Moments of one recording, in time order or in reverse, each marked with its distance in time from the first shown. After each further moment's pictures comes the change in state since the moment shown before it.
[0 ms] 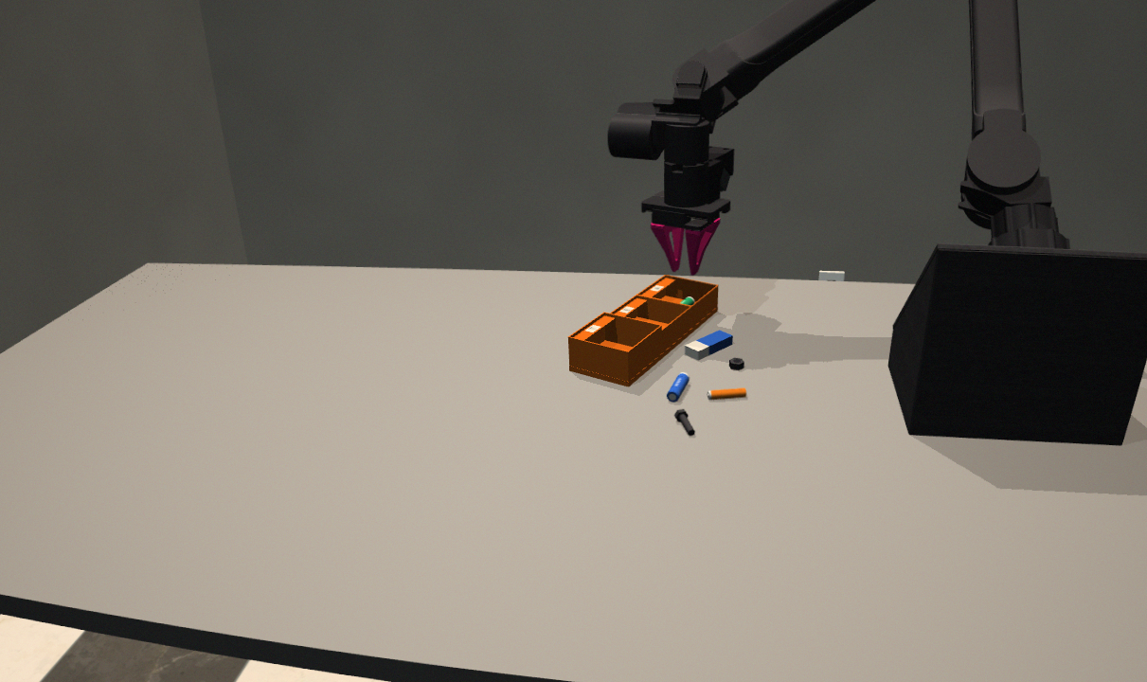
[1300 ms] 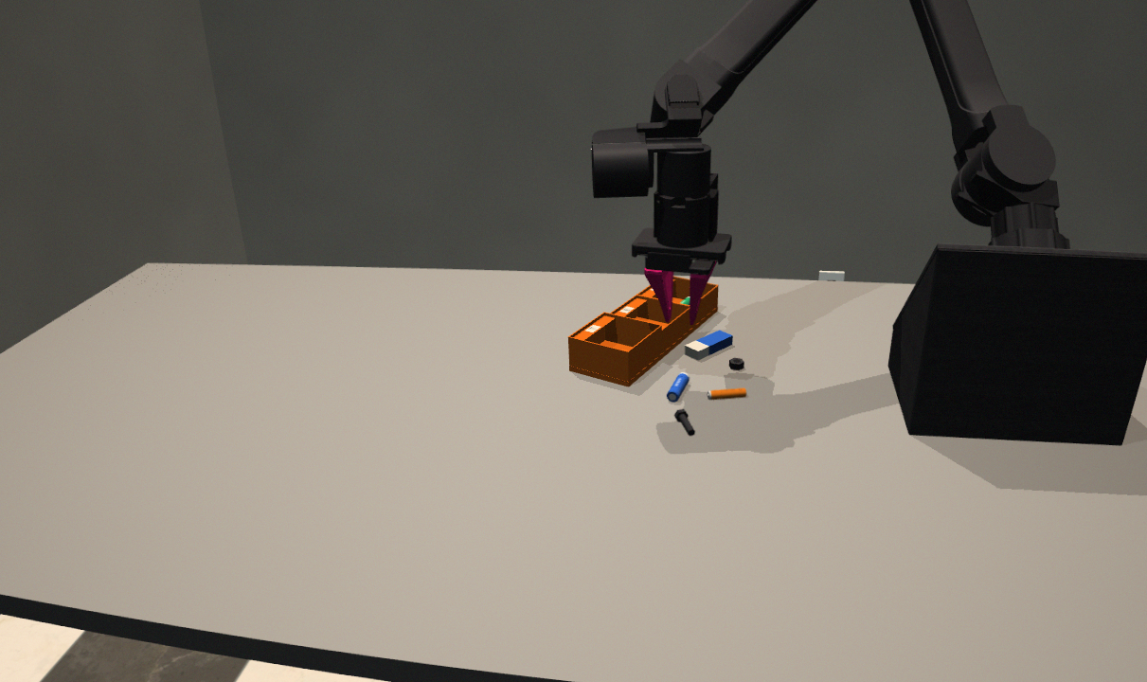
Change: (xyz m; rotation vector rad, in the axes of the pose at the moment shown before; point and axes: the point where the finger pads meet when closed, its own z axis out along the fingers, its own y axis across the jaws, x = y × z) arm 0.165 -0.075 -0.009 -0.006 0.007 -0.262
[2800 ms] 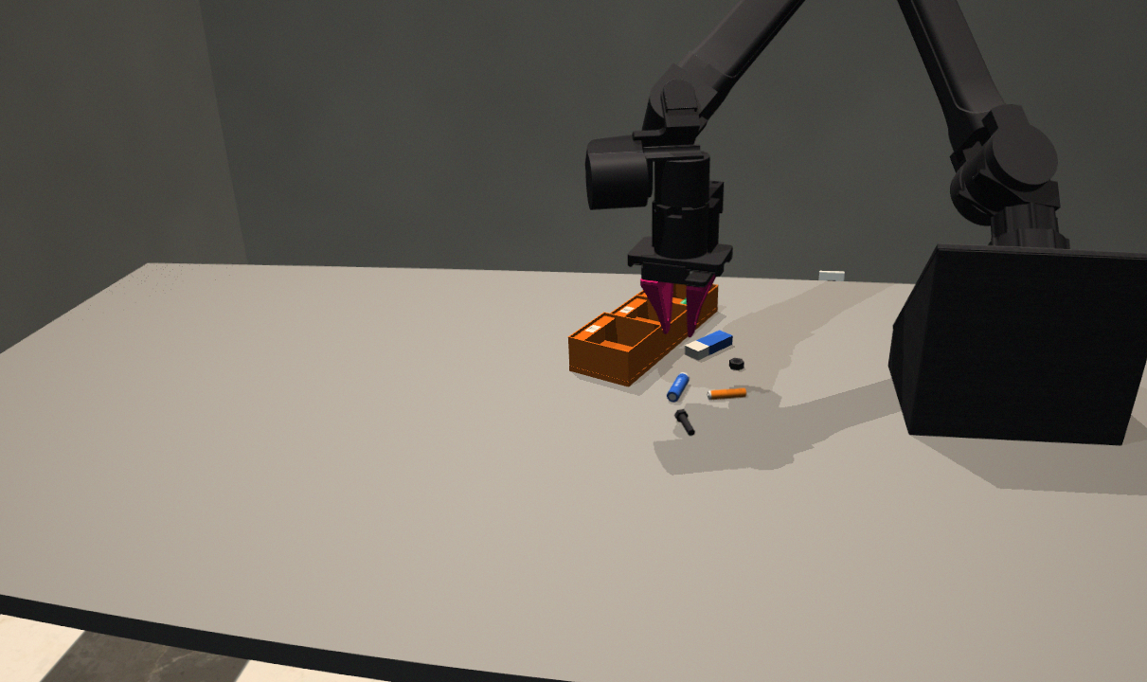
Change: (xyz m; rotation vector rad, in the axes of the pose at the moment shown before) arm 0.030 -0.004 0.001 0.001 -0.006 0.073
